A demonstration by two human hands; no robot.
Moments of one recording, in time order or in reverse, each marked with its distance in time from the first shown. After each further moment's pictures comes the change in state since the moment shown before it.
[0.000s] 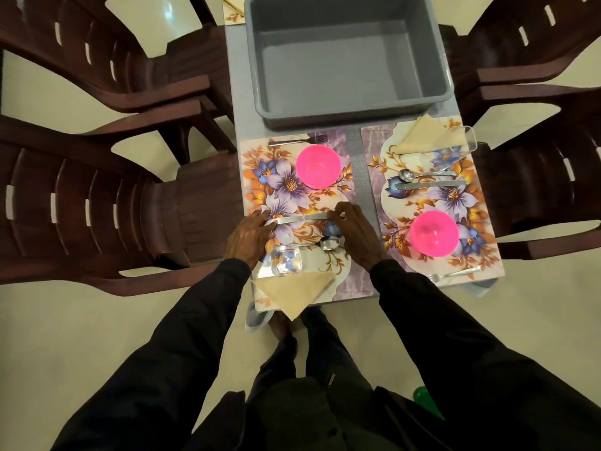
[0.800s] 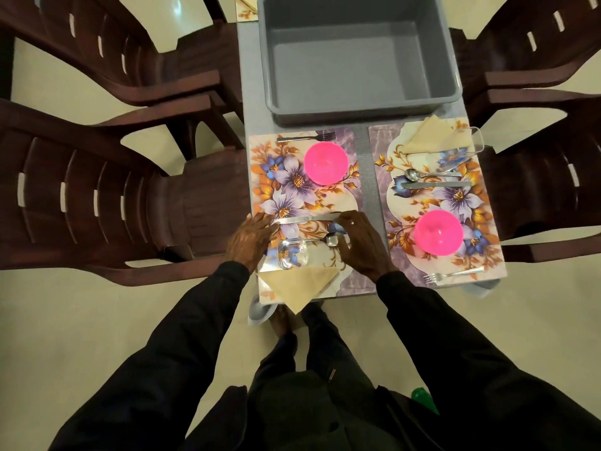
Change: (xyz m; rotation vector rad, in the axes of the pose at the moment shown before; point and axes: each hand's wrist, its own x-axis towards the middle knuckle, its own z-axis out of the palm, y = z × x) left_hand -0.024 -0.011 0.001 -0.053 0.002 0.047; right_hand -0.025 -0.023 -0.009 0.156 0.122 -0.028
